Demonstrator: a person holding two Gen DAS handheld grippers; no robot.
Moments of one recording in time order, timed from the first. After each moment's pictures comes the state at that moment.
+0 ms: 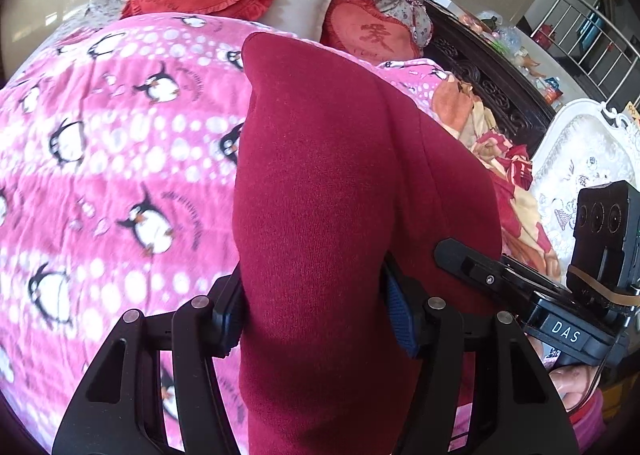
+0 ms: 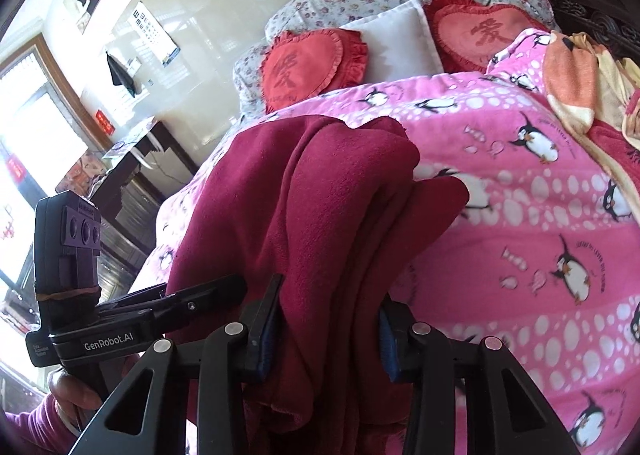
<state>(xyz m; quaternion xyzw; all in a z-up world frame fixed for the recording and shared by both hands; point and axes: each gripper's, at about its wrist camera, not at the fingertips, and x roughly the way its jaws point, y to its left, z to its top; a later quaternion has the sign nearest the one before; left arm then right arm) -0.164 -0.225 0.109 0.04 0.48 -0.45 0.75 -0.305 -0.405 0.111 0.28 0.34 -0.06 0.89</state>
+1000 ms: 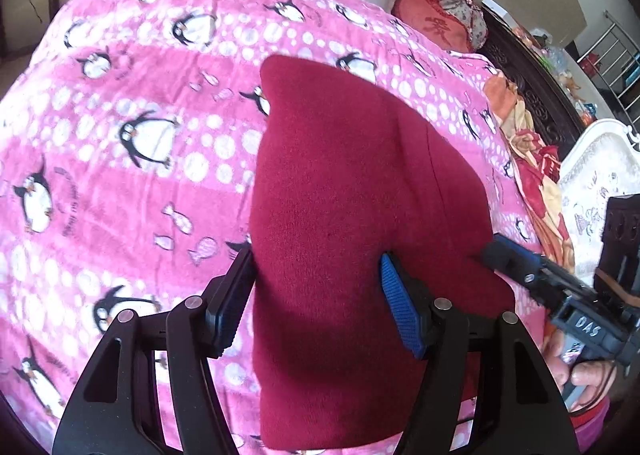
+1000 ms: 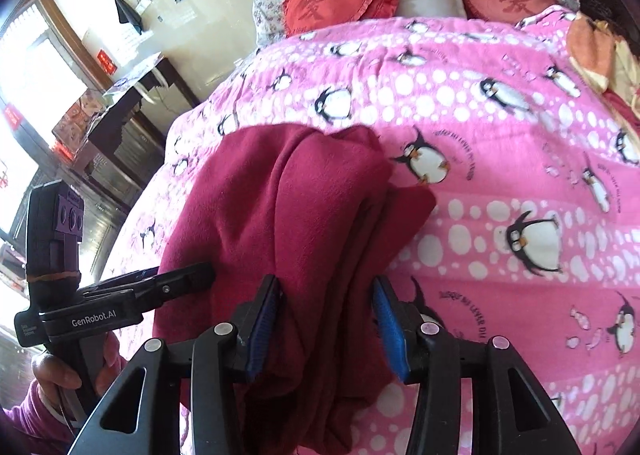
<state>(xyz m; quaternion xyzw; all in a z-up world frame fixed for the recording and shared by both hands) -0.189 -0.115 0.088 0.02 0.53 -0.36 0.76 -0.333 -0.333 0.095 0.24 0.42 -0.05 0.88</state>
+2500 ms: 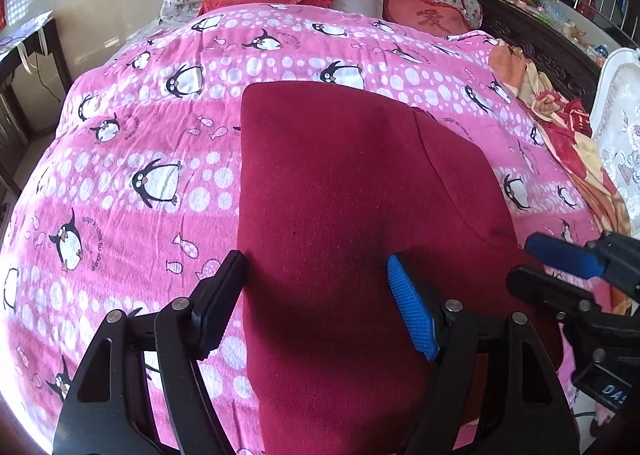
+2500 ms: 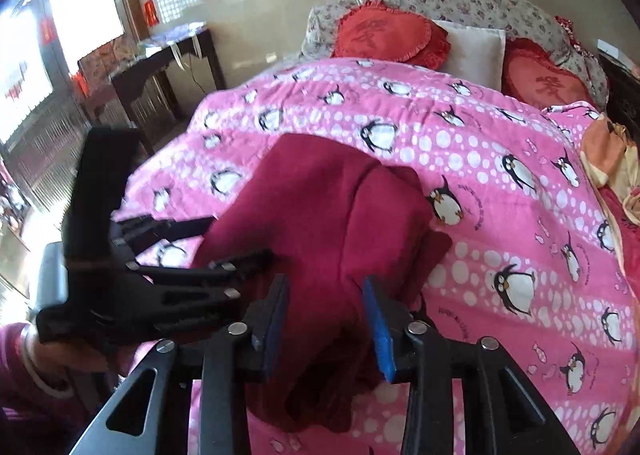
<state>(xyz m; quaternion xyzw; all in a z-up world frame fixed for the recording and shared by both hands) -0.230 -0.142 0.081 0.12 0.45 -0.34 0.82 -0.345 -0.279 0.104 0.07 0.44 -0.04 0.90</state>
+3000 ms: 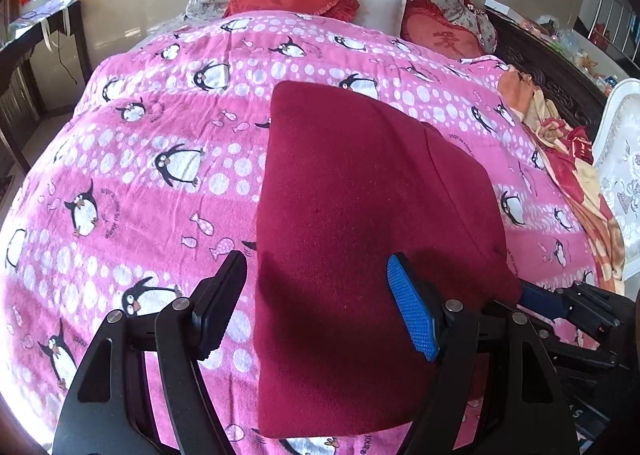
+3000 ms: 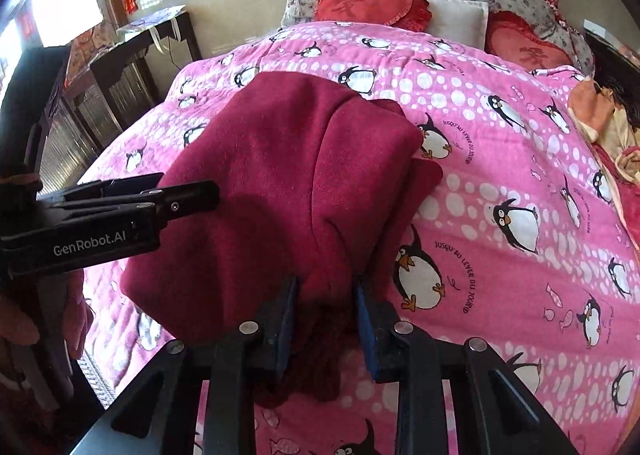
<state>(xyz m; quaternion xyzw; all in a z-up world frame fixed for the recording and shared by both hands) -0.244 -0.123 0.092 0.09 0.44 -0.31 0.84 -0.370 -0.281 0.079 0.11 0.44 -0.06 0.89</state>
